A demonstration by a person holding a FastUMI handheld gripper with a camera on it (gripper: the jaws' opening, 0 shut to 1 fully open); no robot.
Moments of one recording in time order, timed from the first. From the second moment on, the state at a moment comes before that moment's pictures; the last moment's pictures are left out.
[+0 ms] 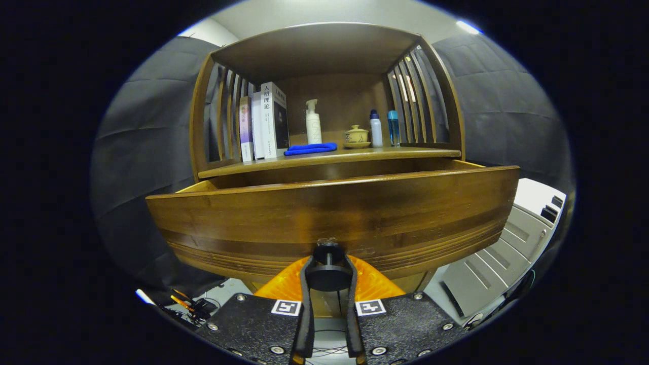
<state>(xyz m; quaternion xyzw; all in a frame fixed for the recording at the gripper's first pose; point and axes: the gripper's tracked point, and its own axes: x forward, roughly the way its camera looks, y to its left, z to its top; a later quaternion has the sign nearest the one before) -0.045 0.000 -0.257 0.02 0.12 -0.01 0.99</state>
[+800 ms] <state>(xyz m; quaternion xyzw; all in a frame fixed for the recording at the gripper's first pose) -0.079 0.003 -0.259 0.03 0.13 -0.01 0.99</state>
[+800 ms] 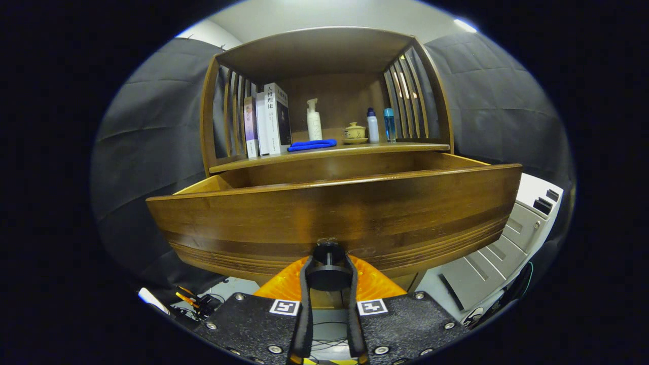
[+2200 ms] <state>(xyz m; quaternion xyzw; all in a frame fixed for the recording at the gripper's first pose) 0.009 -0.006 -0.097 -0.02 0.12 -0.07 0.99</state>
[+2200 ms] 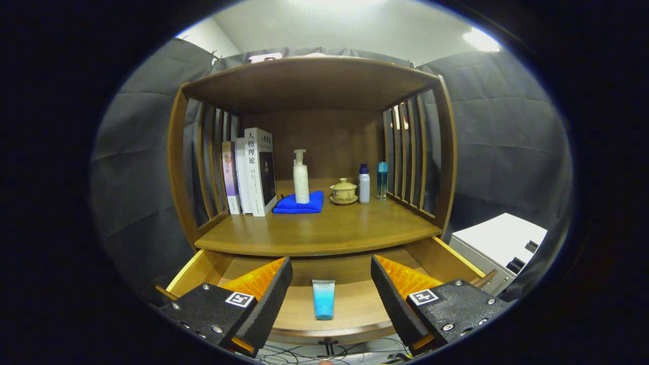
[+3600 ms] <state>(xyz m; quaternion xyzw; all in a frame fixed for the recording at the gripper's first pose) 0.058 -0.006 -0.258 0.00 0.50 -0.09 0.86</state>
